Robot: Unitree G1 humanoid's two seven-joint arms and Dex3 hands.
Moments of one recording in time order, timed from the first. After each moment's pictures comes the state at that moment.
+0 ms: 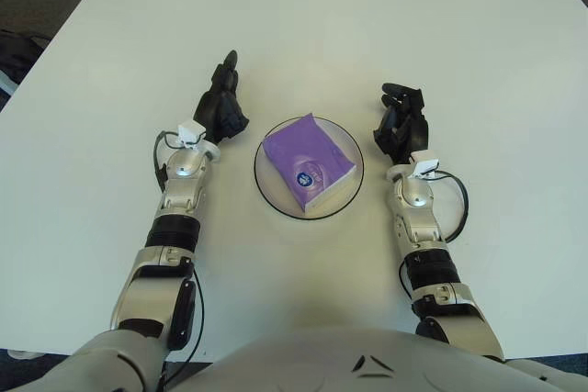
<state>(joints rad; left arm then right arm) -0.38 0.19 0.07 0.47 -0.09 -0.35 -0.21 -0.24 0.11 -0.04 0.36 -0.06 -0.34 -0.22</state>
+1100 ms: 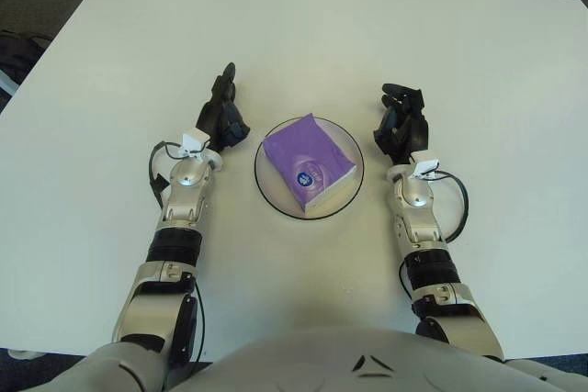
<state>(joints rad) -0.32 0.17 0.07 0.40 -0.05 -0.31 -0.15 -0.24 0.11 -0.04 0.36 -0.06 -0.34 -0.22</state>
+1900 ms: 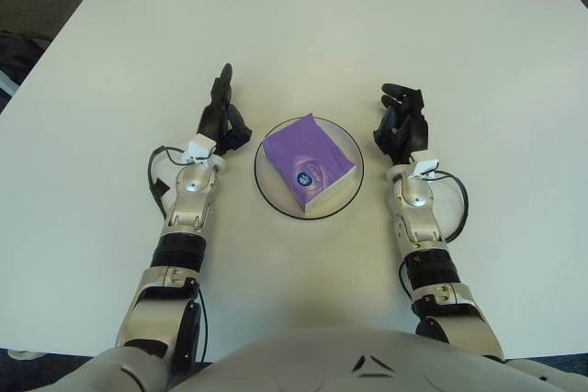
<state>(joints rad) -0.30 0.15 0.06 0.40 0.02 -0.37 -0.06 -0.24 0.11 -0.04 0.36 -0.06 -0.34 -0.22</state>
